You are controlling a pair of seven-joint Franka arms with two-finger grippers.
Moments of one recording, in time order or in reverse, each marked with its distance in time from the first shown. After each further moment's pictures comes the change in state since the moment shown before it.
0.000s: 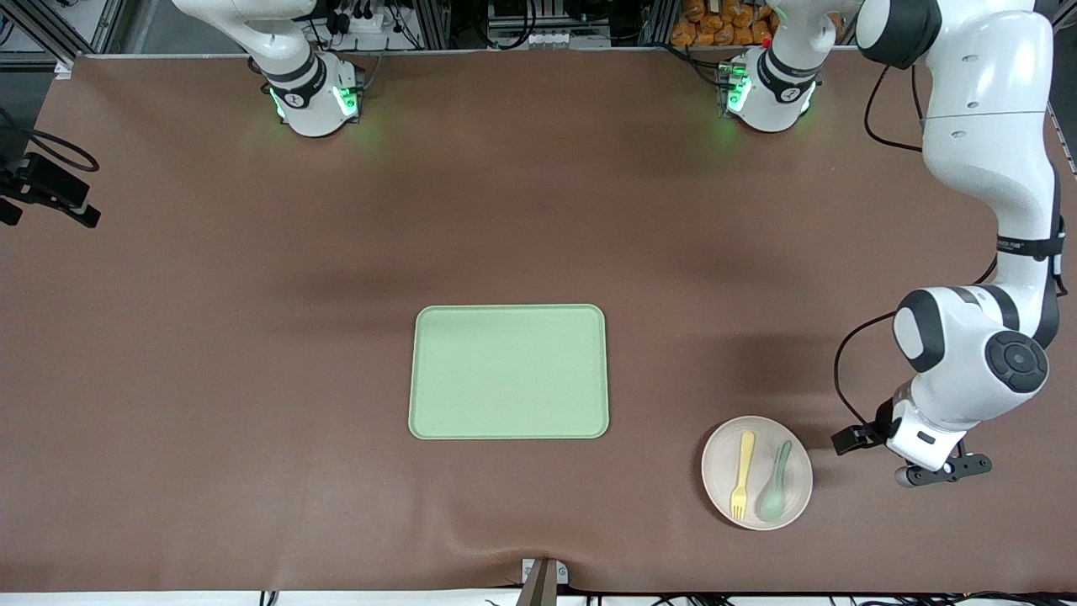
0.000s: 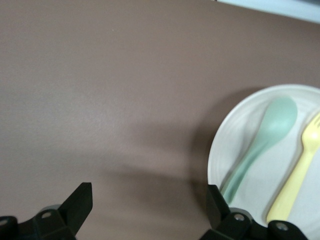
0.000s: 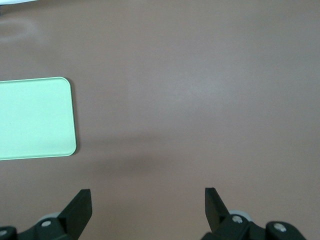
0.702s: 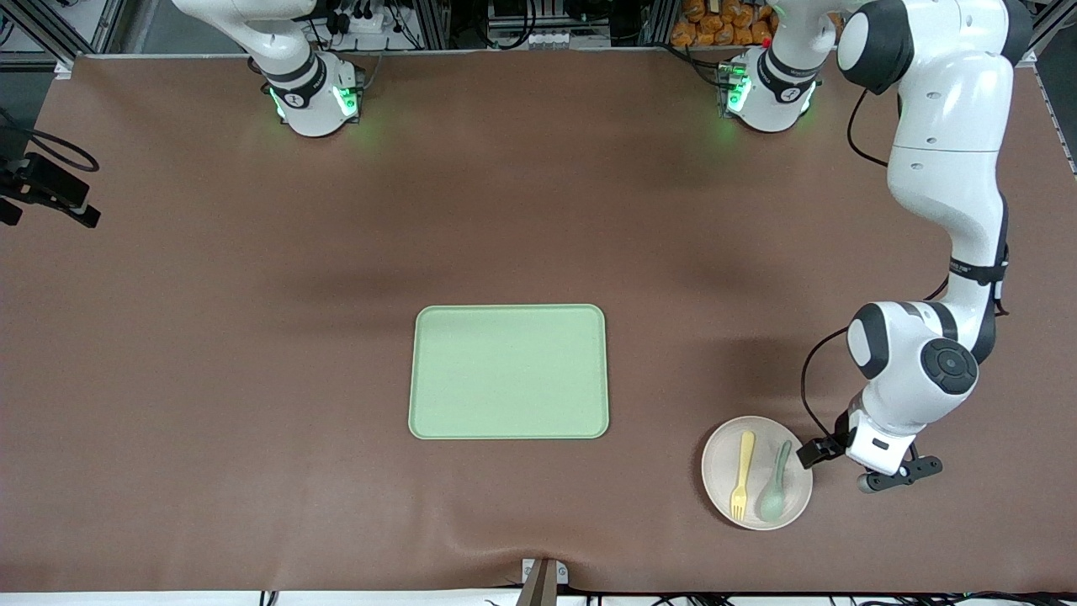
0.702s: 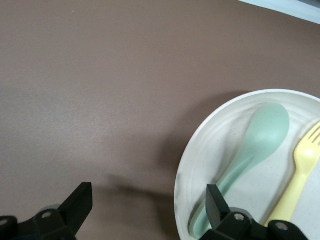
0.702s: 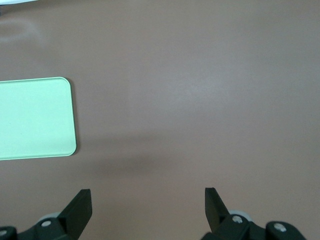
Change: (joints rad) left arm -0.039 0.087 -0.009 0.000 0.000 0.138 -0.075; right arm 0.000 0.000 0.000 0.000 0.000 0.000 0.000
